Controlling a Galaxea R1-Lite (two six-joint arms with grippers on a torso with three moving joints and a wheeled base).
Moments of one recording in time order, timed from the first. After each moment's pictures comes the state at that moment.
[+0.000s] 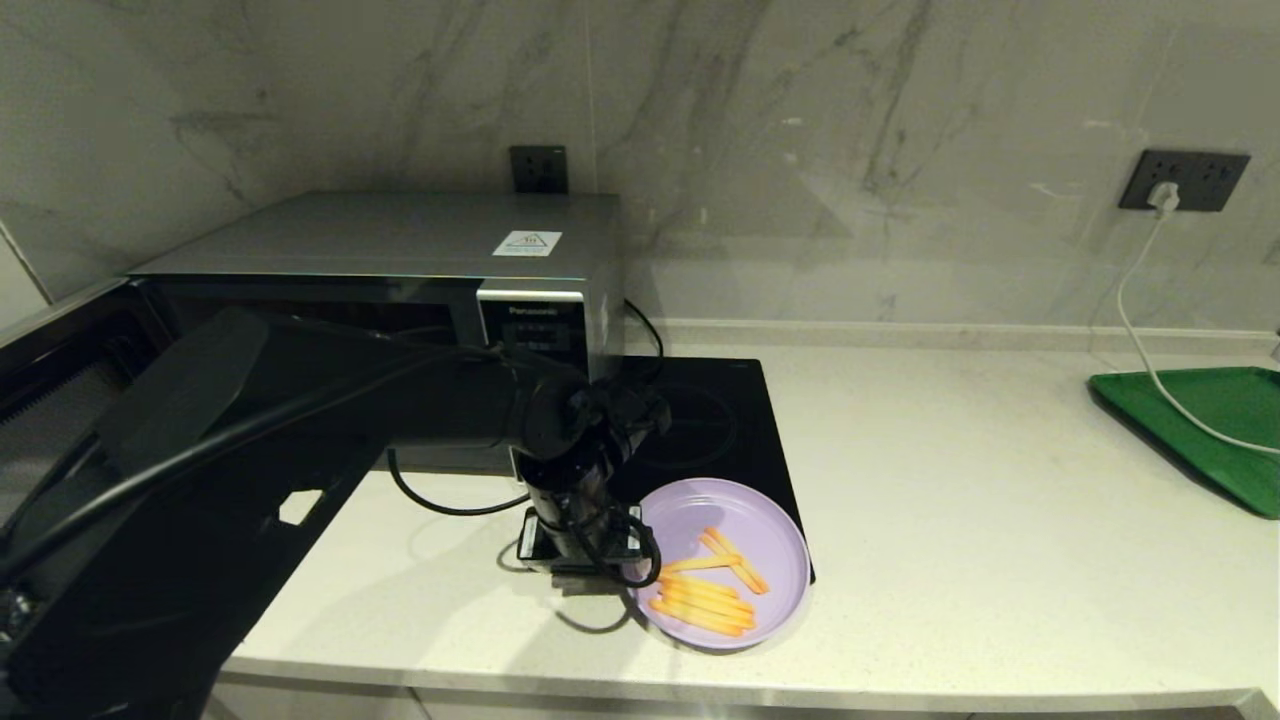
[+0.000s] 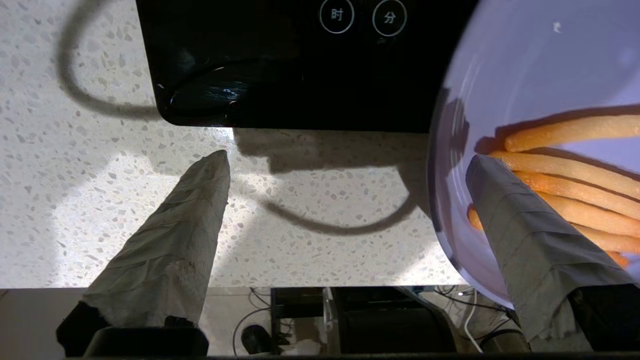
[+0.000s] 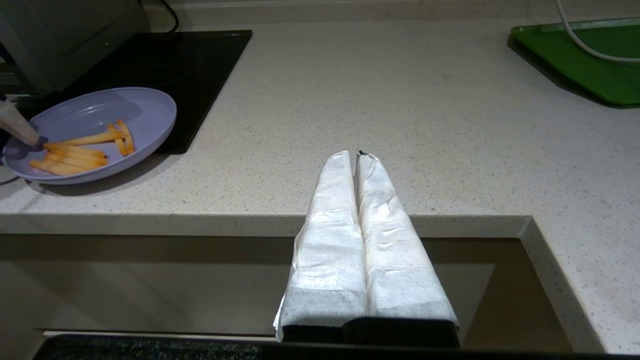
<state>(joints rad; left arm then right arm) -0.65 2.28 -1.77 0.77 0.14 -0.62 0.00 0.00 0.00 -0.02 -0.03 0.08</state>
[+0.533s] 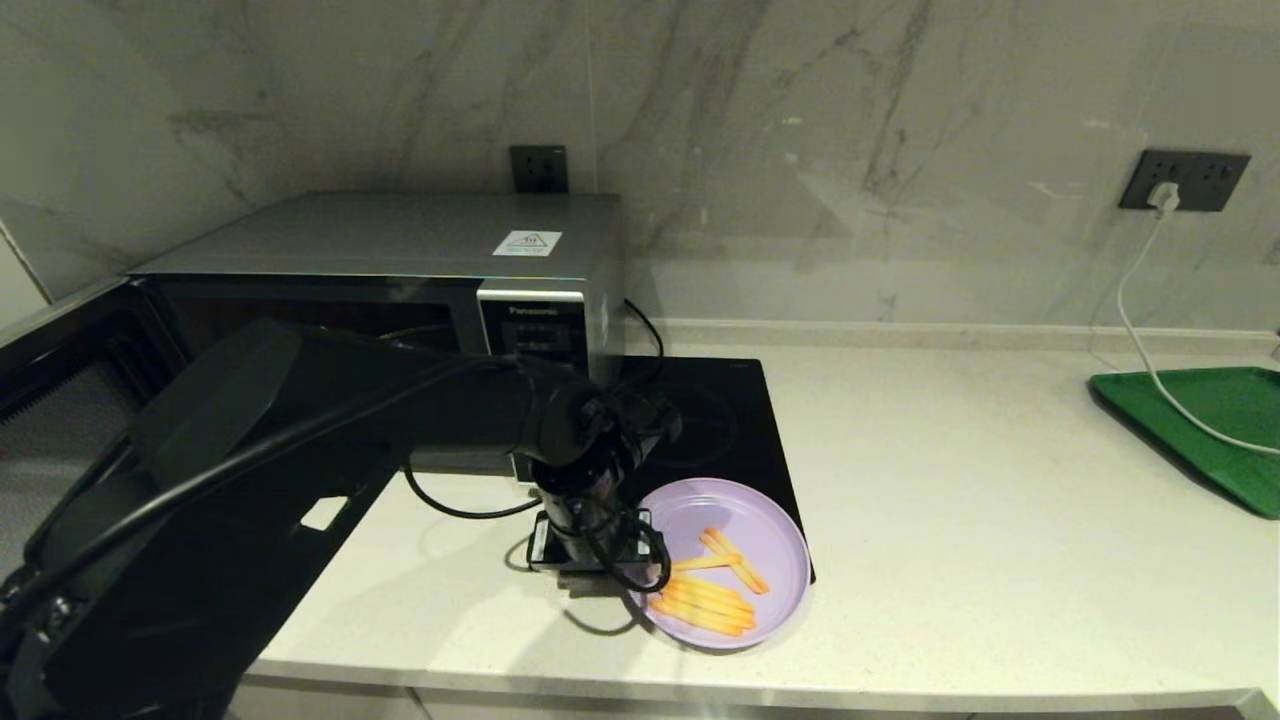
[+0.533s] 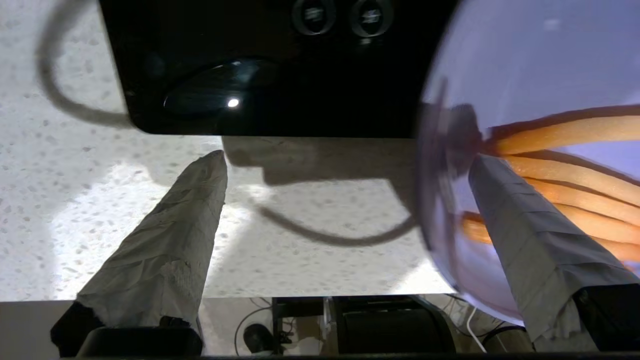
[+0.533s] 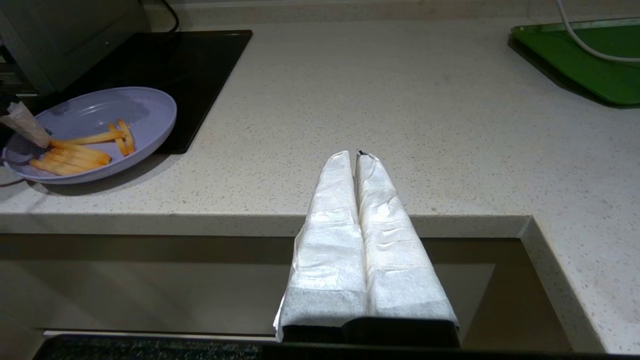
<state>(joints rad) -0.67 2.30 -1.80 0.77 0.14 -0.62 0.00 0.00 0.00 -0.02 -0.04 0.08</state>
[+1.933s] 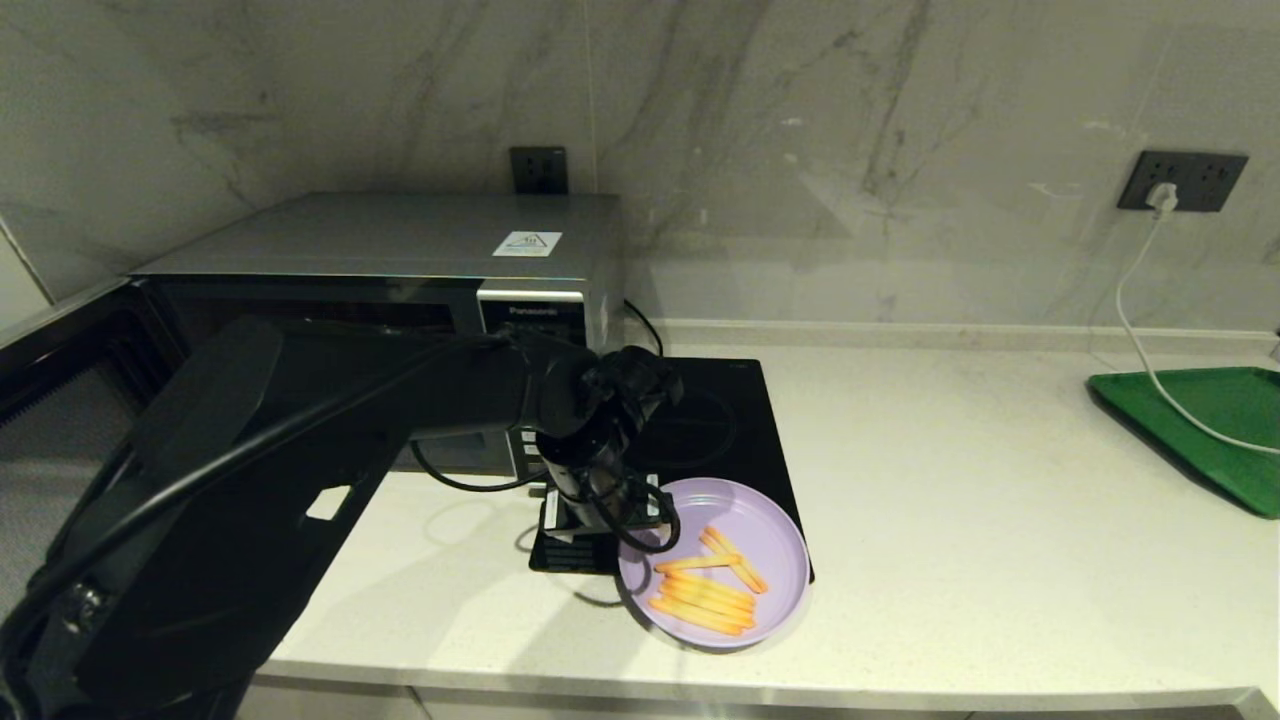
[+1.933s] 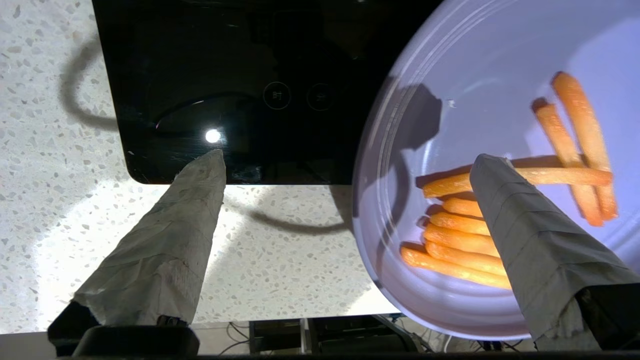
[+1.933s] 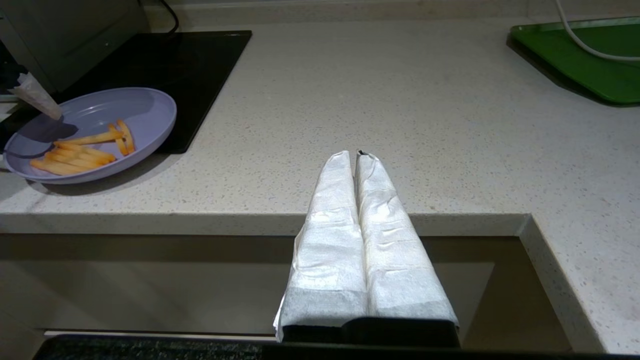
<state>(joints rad) -0.64 2.33 -1.93 0.77 0.14 -0.62 0.01 0.00 0.00 -0.02 -0.04 0.08</state>
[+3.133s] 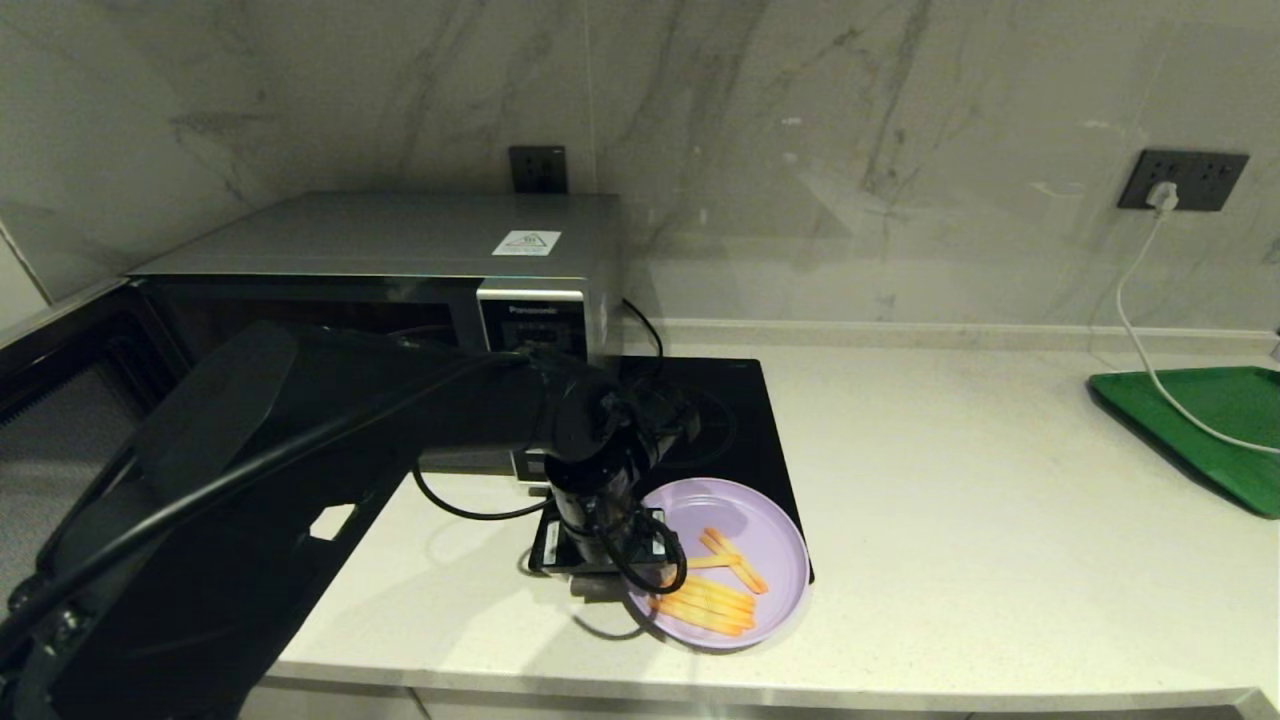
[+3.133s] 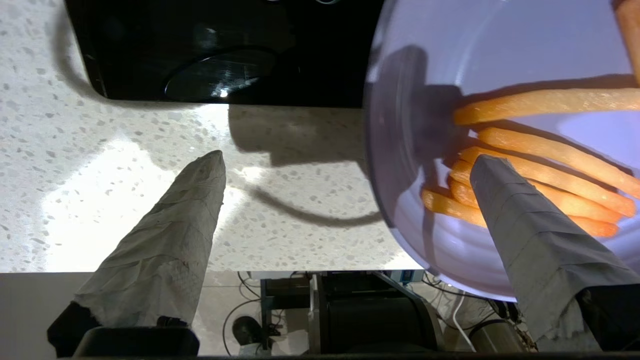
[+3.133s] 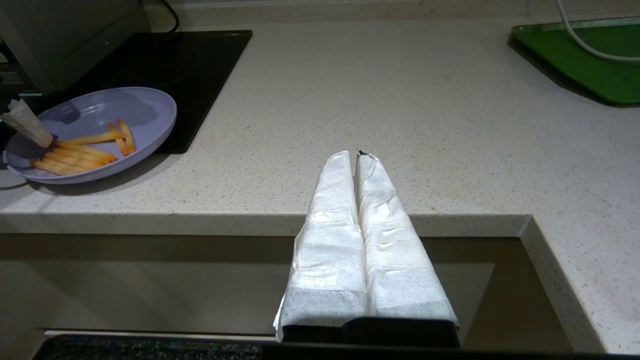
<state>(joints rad) -0.69 2.31 -1.85 0.83 0.14 -0.68 0.01 0.00 0.00 -0.02 -0.04 0.08</state>
